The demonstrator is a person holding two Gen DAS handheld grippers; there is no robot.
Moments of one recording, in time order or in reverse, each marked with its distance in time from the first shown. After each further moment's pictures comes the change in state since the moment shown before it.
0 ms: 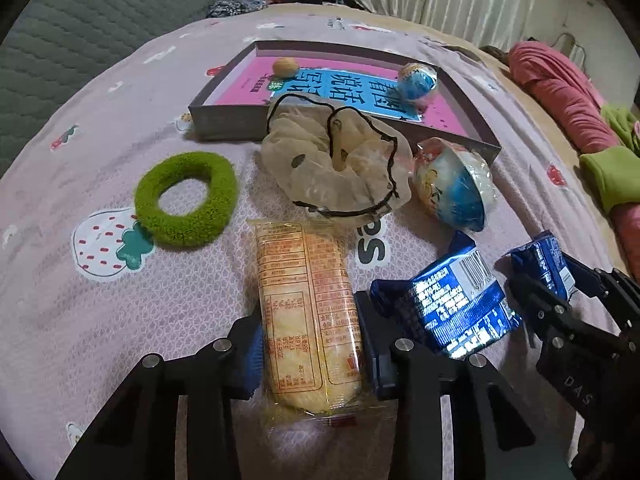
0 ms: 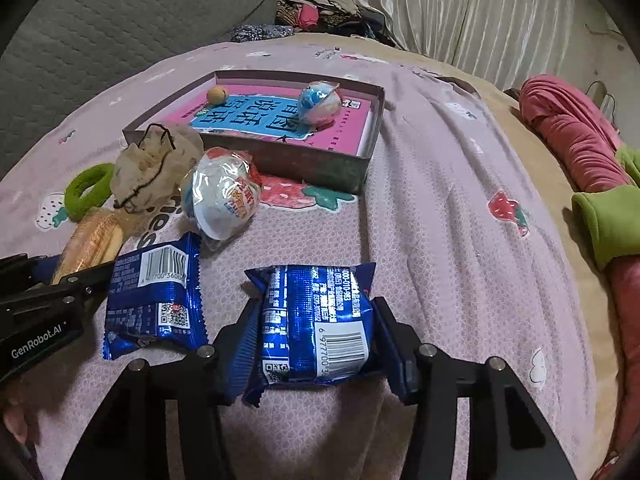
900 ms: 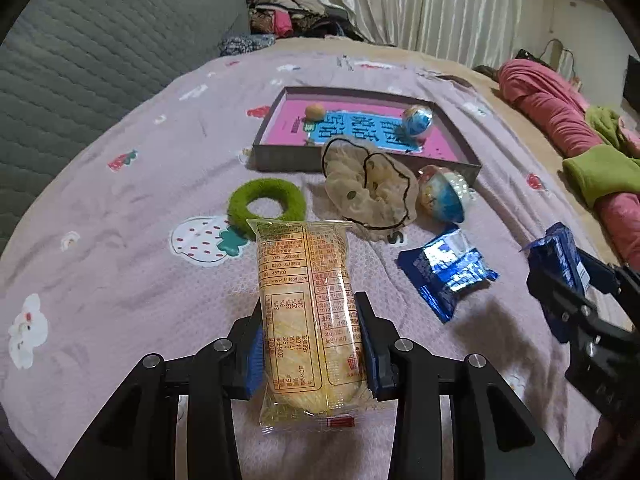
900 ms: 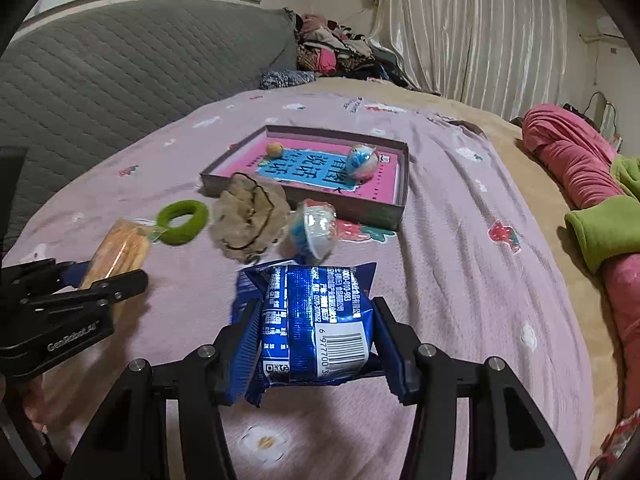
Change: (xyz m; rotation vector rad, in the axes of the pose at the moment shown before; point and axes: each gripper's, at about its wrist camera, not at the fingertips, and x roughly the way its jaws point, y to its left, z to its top) left arm -0.090 0.035 -0.034 0.045 -0.128 0.042; right arm -0.093 0.044 -0.019 0.013 -0.165 0.079
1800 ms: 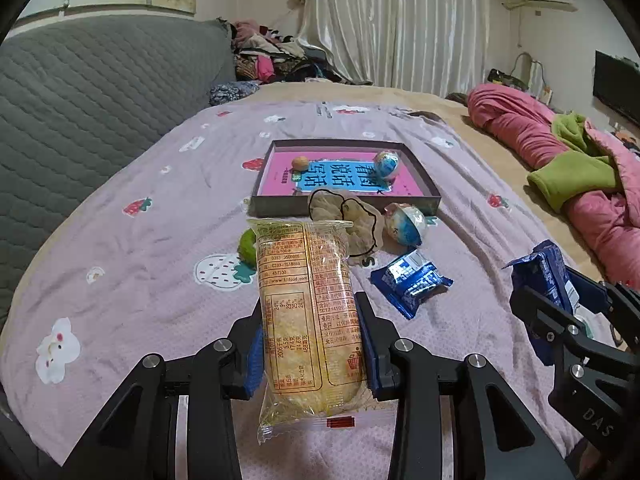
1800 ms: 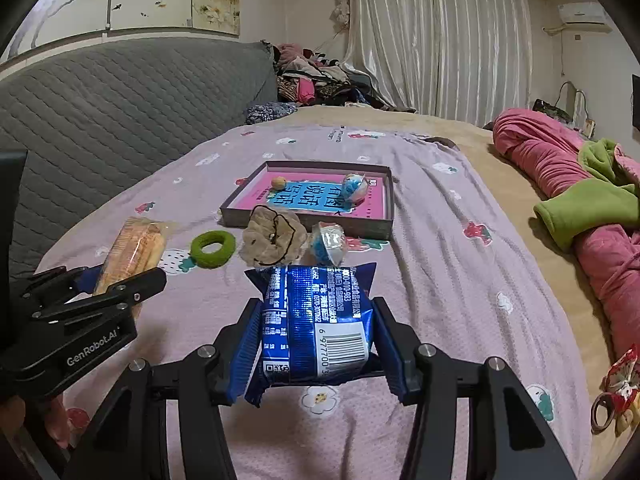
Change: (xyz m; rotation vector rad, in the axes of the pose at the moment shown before) left arm -0.075 0.006 -0.012 0.061 -0.154 -0.040; right arm -0.071 0.029 -0.011 0.100 -0.097 -0.039
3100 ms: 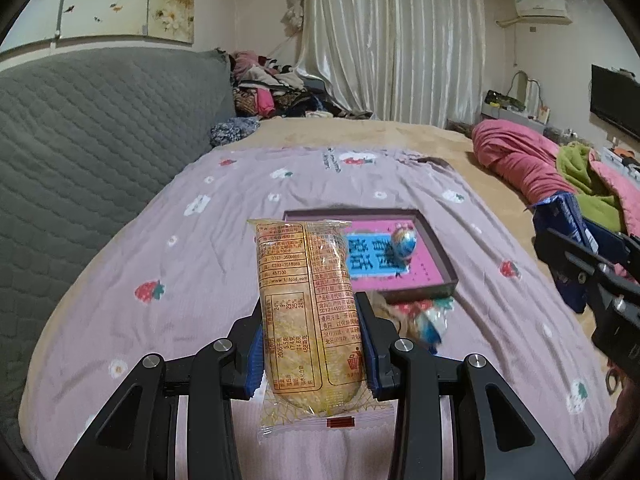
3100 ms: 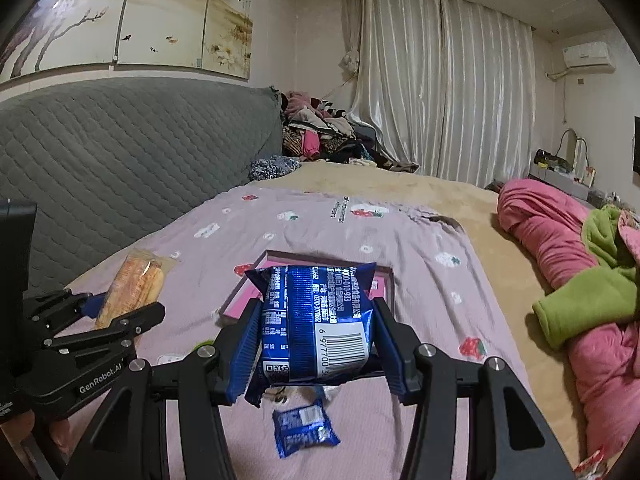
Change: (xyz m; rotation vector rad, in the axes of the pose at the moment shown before) left arm 0.004 0.031 0.120 0.023 -0.096 -0.007; right arm 0.006 0.012 0.132 -0.070 -0.171 -0.023
